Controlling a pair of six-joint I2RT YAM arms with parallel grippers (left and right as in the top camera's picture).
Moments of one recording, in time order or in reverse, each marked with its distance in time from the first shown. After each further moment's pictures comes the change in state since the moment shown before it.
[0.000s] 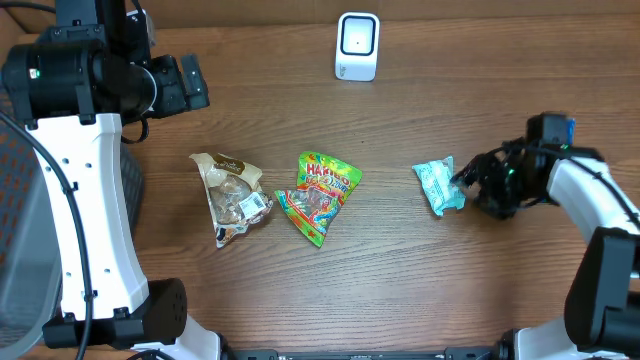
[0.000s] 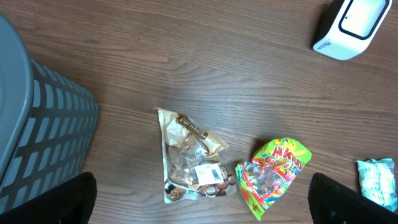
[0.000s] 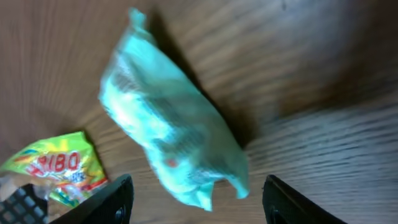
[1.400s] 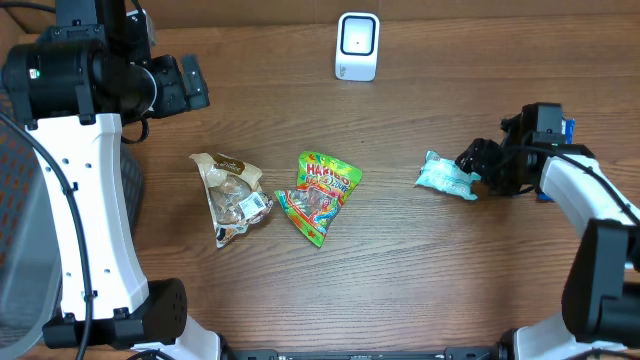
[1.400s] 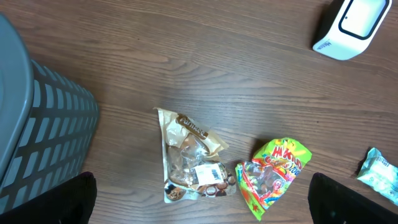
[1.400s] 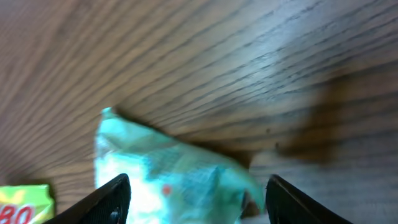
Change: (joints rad) left arm 0.000 0.000 0.000 0.000 0.000 0.000; right arm 0.024 0.049 0.029 0.208 0.164 -0.135
